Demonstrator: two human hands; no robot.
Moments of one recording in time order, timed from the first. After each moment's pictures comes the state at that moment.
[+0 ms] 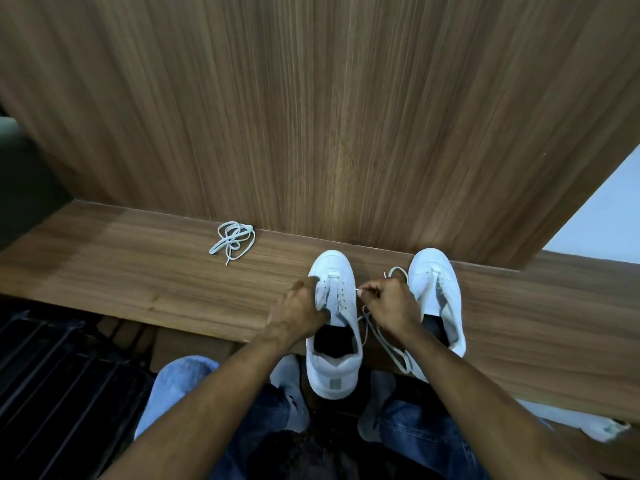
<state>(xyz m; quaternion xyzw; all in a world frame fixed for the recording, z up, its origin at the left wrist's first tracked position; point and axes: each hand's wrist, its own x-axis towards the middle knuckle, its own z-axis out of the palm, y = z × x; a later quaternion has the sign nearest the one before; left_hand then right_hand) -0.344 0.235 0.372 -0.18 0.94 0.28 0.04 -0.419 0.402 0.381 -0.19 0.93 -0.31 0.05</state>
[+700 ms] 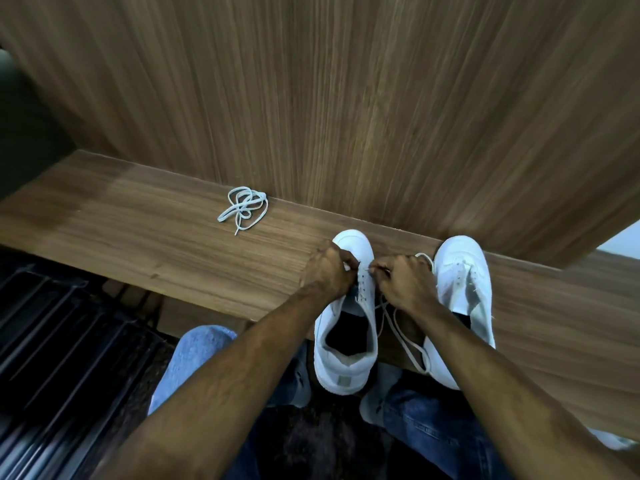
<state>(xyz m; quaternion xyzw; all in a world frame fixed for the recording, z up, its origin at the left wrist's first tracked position) -0.410 0.233 0.338 -0.21 0.89 0.40 -0.02 -0.466 0.381 0.351 -0.29 0.94 -0.16 0.01</state>
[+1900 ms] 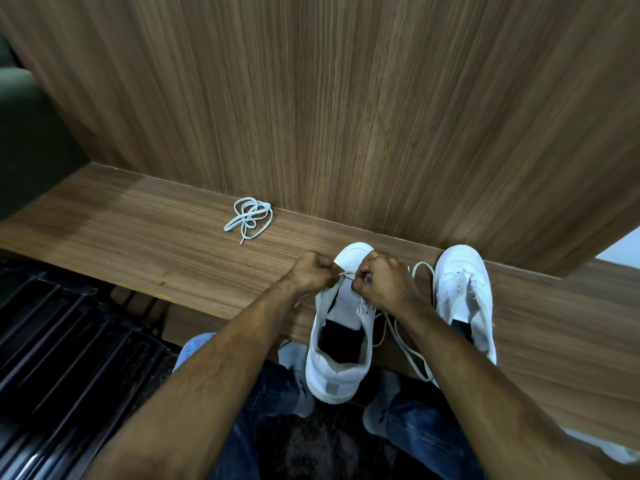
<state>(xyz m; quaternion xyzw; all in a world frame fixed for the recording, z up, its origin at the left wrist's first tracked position) -0.392 0.203 0.360 -0.24 0.79 0.56 0.06 -0.453 0.351 0.371 -0.31 0.93 -0.18 0.07</state>
